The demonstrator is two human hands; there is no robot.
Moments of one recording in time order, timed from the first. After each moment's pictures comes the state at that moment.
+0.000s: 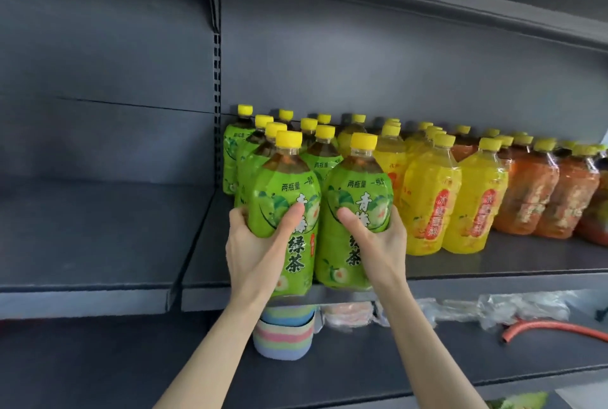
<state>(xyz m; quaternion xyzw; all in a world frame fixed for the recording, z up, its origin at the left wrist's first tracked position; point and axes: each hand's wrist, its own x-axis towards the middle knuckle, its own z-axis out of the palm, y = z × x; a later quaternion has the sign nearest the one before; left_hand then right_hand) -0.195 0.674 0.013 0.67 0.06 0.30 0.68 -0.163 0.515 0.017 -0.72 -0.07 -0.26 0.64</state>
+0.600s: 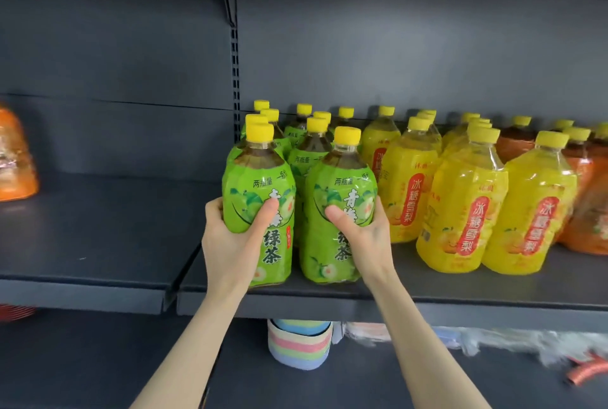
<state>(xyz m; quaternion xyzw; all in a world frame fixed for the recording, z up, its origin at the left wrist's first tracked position) -0.166 0.682 0.008 0.66 0.11 0.38 0.64 -0.105 0.521 0.009 -0.68 -0.17 -0.13 0.70</state>
